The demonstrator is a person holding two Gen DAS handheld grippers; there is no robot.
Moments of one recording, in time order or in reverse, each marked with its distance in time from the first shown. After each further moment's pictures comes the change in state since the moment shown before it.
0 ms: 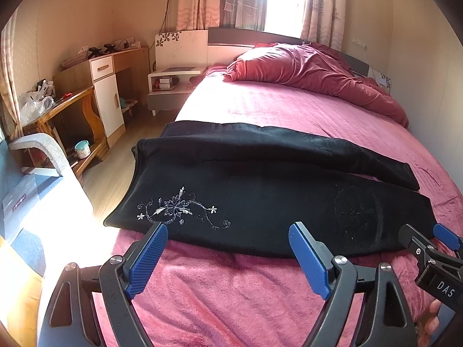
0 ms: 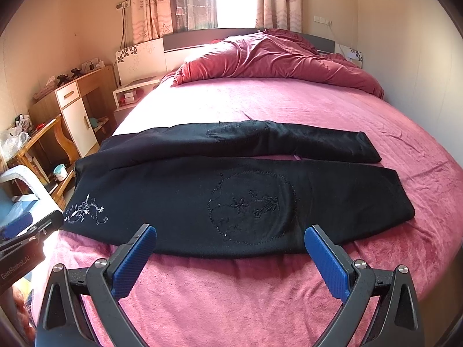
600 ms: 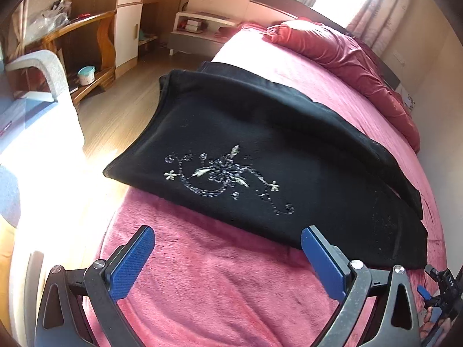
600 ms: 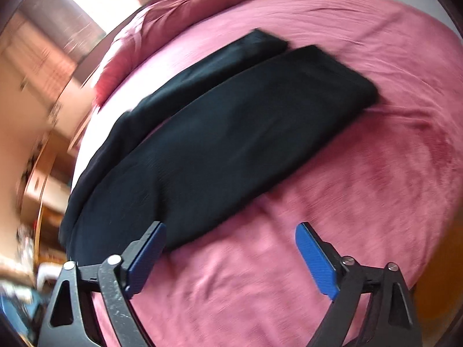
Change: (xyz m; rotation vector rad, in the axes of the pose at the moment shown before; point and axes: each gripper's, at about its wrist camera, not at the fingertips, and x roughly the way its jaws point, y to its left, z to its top) left arm 0.077 0.105 -0.009 -0.290 0.214 -0.084; right arm 0.056 -0.223 -0.042 0.629 0.217 0.005
